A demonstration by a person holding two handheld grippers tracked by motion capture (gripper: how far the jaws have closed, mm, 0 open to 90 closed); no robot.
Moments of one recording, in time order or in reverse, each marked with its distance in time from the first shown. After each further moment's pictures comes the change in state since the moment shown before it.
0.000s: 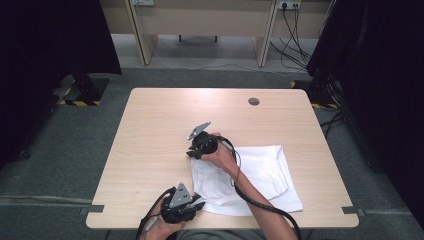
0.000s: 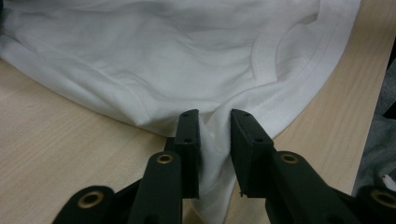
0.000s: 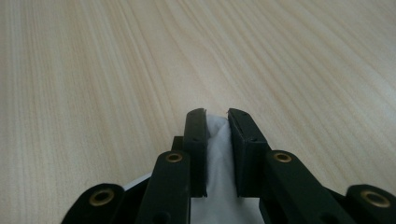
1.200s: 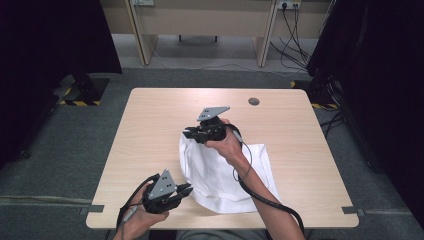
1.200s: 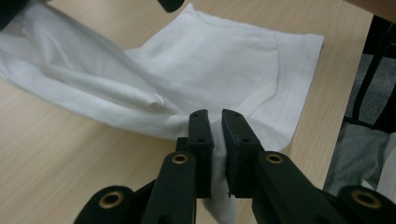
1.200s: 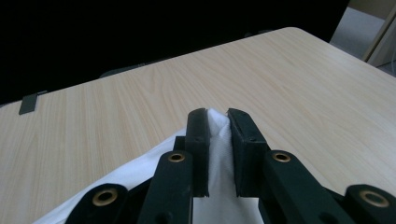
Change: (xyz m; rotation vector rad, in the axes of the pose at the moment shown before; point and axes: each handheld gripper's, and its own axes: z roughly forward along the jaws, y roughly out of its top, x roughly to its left) left arm 0.007 0.057 -0.056 -0.068 0.003 0.133; right arm -0.005 0.026 -0.075 -0.316 0.019 0.065
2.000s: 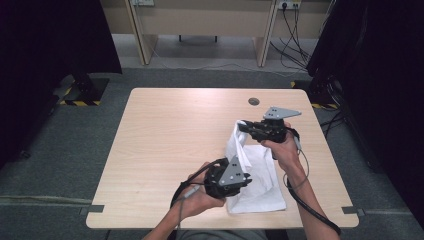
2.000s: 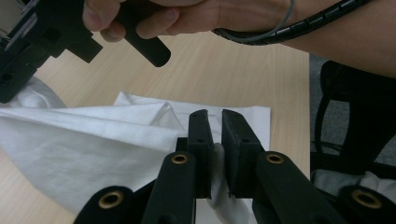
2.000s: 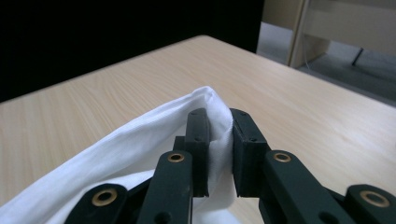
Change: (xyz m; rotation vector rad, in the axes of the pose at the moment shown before) left arm -0.056 0.108 0.091 -0.009 -0.198 0.229; right arm -0.050 -0.069 -0.140 -0.107 -0.202 0.115
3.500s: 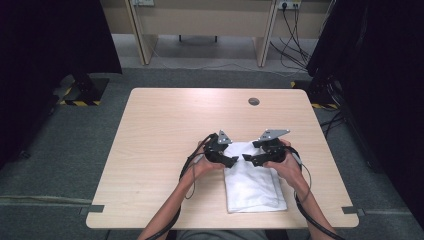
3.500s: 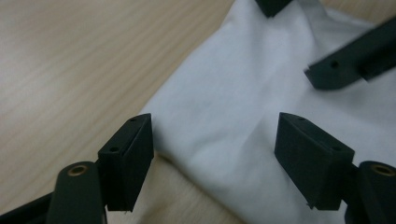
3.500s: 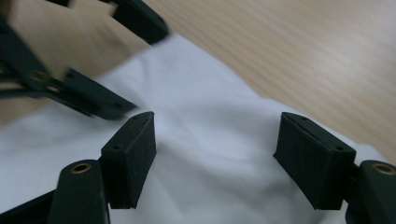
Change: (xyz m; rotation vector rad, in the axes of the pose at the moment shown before) left arm 0.132 -0.099 0.088 0.136 0.178 -0.375; right arm -0.014 -0.076 0.029 0.350 -0.085 -0.011
